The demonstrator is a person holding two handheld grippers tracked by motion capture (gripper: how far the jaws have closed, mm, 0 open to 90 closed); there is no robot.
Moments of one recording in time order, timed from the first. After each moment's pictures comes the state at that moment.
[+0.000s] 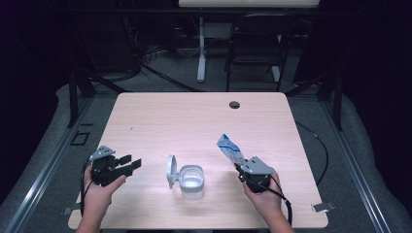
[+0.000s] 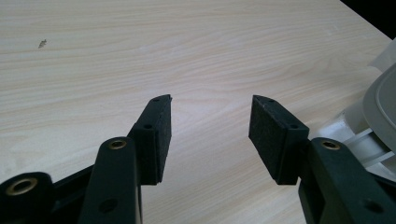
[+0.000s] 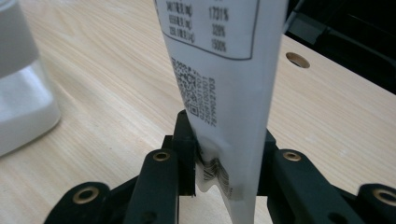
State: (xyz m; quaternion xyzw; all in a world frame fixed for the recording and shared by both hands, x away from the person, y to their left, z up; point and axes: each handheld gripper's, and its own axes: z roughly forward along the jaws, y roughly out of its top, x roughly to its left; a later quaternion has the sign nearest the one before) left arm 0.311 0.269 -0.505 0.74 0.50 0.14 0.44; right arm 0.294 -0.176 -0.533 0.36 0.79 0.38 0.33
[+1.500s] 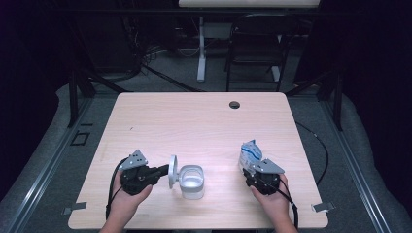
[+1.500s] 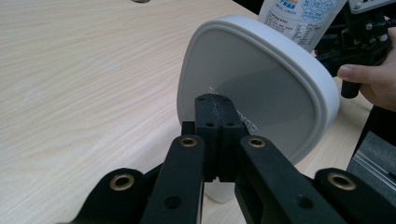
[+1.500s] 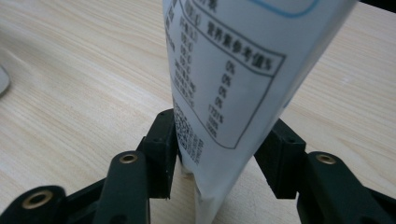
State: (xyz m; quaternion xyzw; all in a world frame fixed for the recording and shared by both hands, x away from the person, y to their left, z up) left arm 0.286 0.184 -0.486 0.79 0.35 0.09 0.49; right arm 0.299 -0.208 -0.562 0.44 0.77 0.36 0.29
